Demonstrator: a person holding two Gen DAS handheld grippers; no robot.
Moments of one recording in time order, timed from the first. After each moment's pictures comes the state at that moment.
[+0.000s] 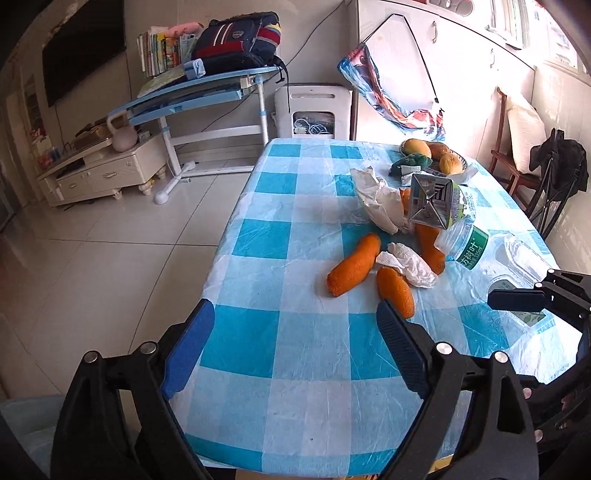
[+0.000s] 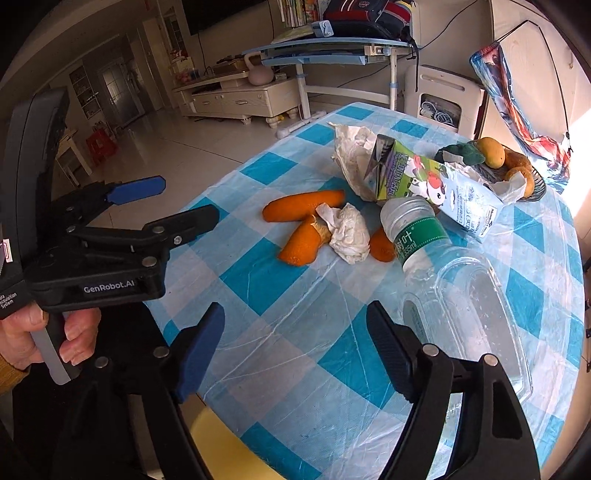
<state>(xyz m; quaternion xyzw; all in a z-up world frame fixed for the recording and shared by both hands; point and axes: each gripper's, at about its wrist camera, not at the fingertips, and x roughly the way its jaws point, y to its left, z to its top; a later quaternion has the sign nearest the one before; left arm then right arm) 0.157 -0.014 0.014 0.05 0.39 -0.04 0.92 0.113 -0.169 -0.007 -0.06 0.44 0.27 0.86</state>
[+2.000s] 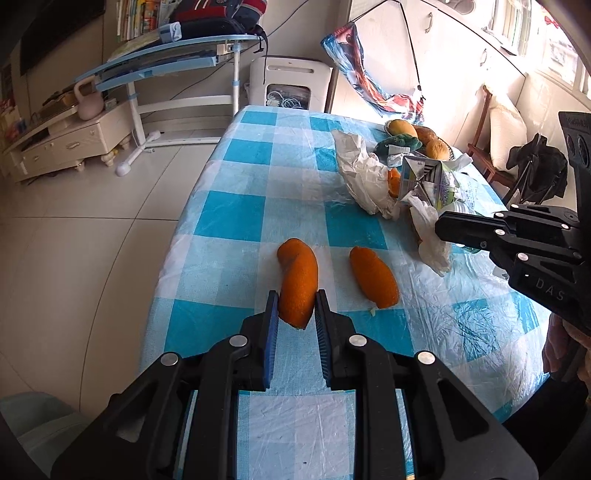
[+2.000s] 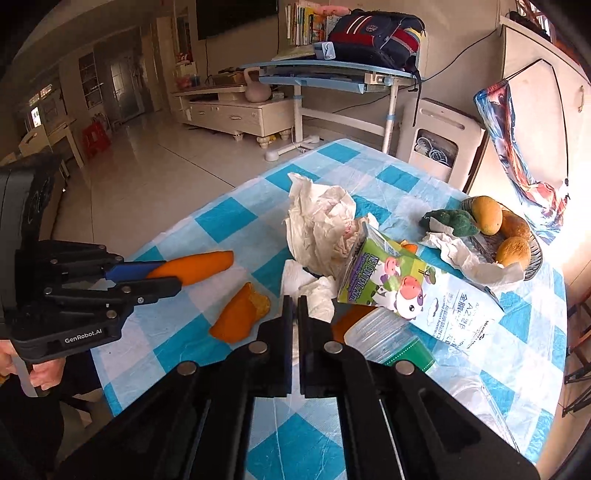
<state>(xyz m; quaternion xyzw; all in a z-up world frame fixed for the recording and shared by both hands) 0.175 -0.001 -0.010 -0.01 0.43 -0.10 0.90 0.170 -0.174 0.010 -0.08 0.39 0.27 0.88</state>
